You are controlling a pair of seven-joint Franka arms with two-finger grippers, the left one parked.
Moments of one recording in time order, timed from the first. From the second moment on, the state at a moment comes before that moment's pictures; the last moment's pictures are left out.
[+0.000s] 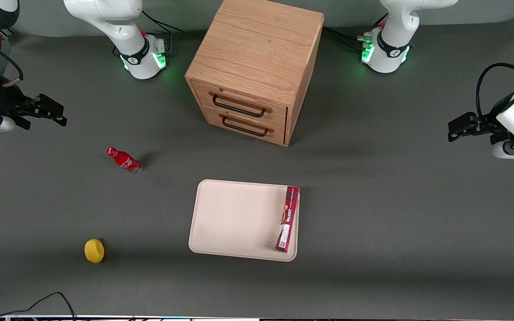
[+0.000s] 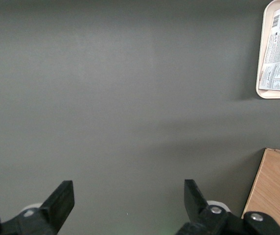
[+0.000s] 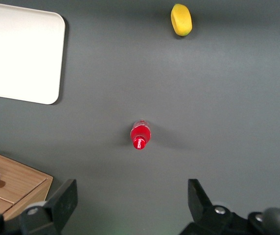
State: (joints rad) arm -0.06 -0.13 0.06 -1.77 0.02 1.65 -0.04
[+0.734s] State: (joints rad) arm -0.08 -0.02 0.06 -1.73 0.05 1.60 -0.04
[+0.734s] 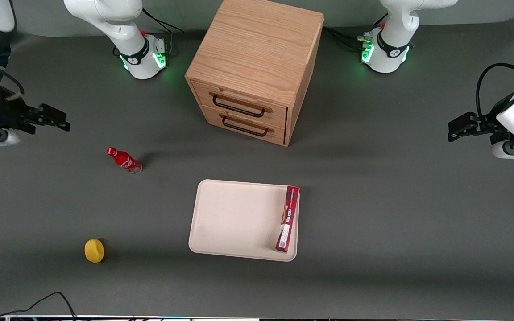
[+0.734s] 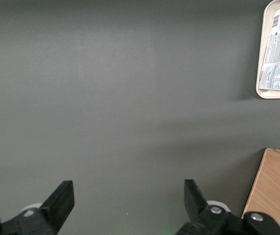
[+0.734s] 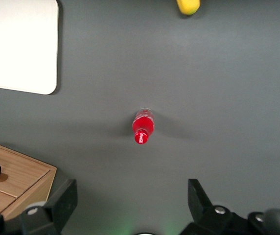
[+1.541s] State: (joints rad) arm -0.08 -0.03 0.10 -2.29 0.06 2.24 -0.04
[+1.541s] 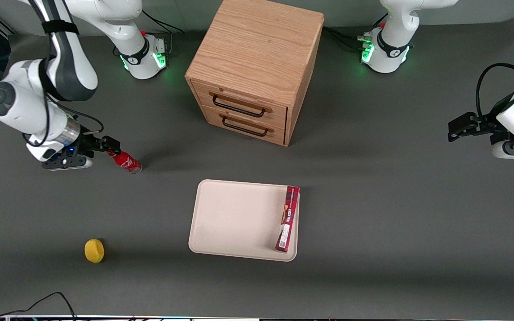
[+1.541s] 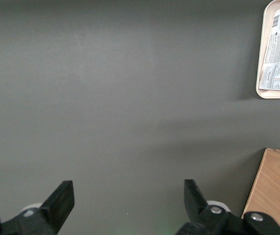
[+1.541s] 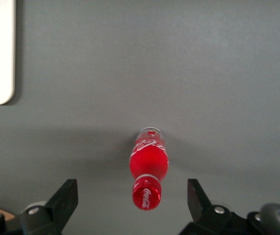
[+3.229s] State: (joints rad) arm -0.10 -0.16 0.09 -1.95 0.03 1.71 -0.04
